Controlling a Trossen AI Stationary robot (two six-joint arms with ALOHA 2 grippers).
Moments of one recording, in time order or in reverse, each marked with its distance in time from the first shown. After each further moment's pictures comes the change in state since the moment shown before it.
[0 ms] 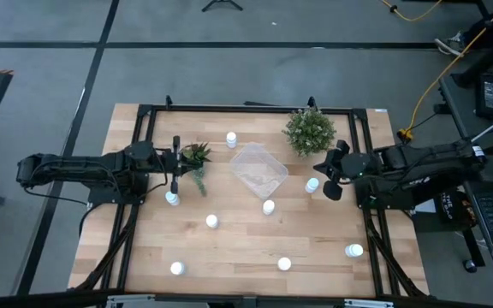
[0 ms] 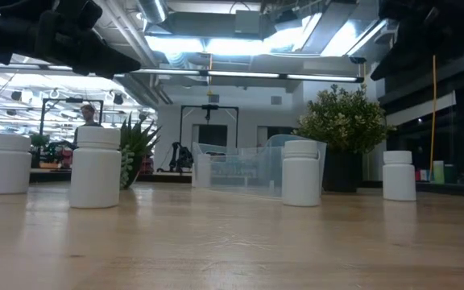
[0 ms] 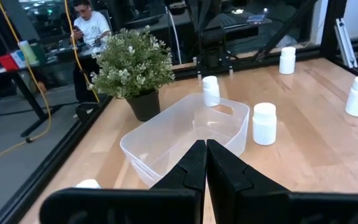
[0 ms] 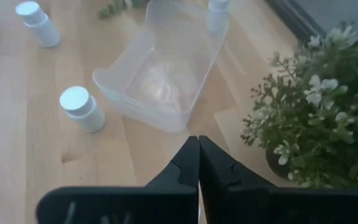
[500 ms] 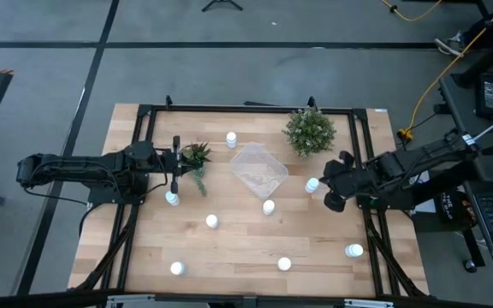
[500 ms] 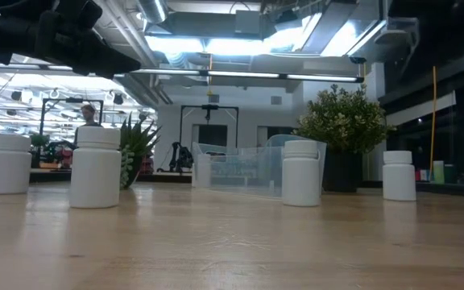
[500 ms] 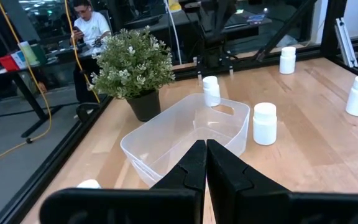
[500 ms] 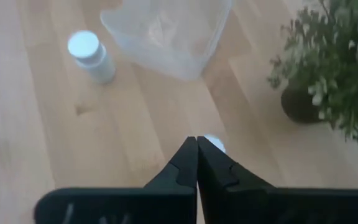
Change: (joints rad) left arm 0.000 0.000 0.000 0.000 0.000 0.000; right arm 0.201 0.140 0.114 -0.266 0.043 0.288
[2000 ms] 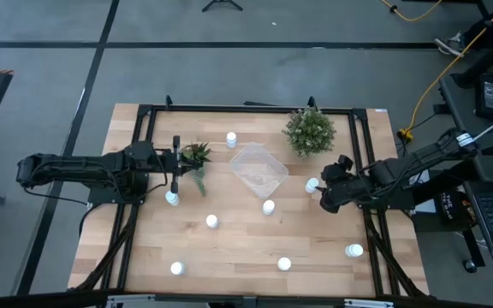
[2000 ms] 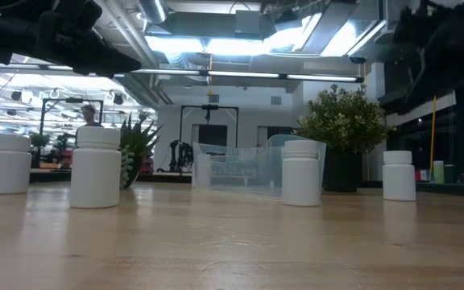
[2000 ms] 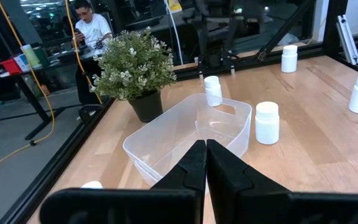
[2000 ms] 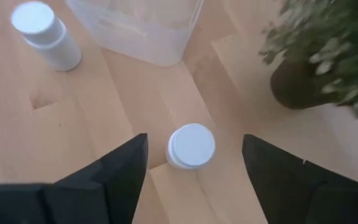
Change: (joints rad) left arm 0.000 0.000 0.000 0.001 -0.005 0.017; right arm 0.028 0.002 -0.181 0.133 0.105 0.054
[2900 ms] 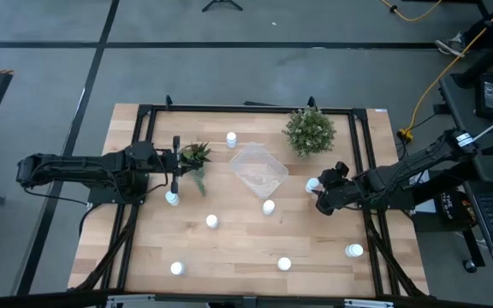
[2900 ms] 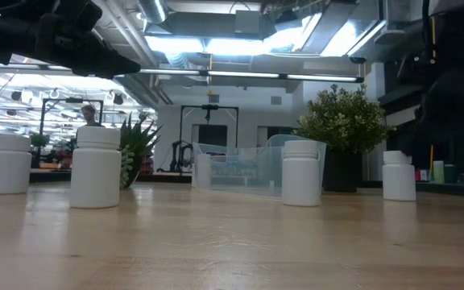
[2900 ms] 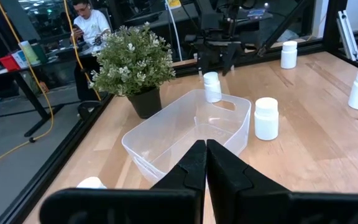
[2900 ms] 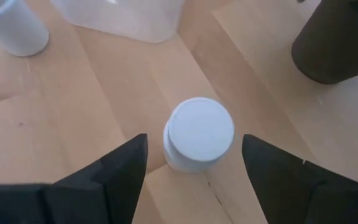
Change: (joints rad) left arm 0.000 0.000 0.000 -0.016 0.000 0.000; right arm -0.001 0.000 -0.254 0.287 0.034 0.062
